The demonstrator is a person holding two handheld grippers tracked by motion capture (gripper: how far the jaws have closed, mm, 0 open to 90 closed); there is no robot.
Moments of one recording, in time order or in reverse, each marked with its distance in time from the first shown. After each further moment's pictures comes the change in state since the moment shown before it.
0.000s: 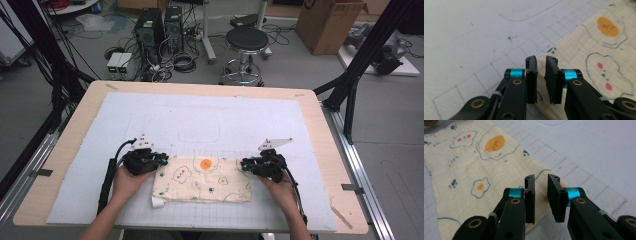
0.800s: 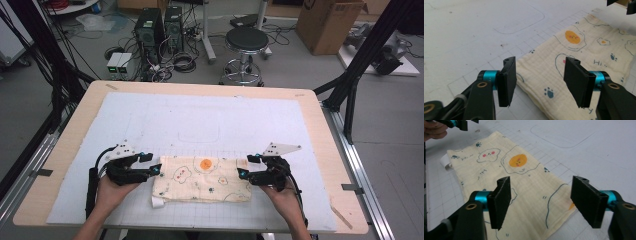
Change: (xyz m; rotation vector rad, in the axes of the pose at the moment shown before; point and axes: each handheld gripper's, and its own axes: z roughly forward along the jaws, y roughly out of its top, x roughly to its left) left arm -0.008 -0.015 -0.050 -0.128 -0.038 -0.002; right arm 0.031 0.001 -0.024 -0.116 0.000 -0.034
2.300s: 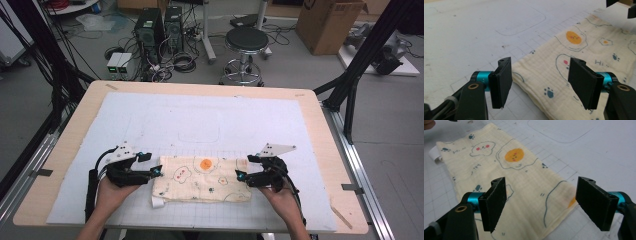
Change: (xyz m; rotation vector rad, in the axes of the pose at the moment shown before) left arm -0.003 0.003 0.004 -0.007 0.020 0.010; right arm 0.002 0.004 0.006 0.048 -0.038 -0.029
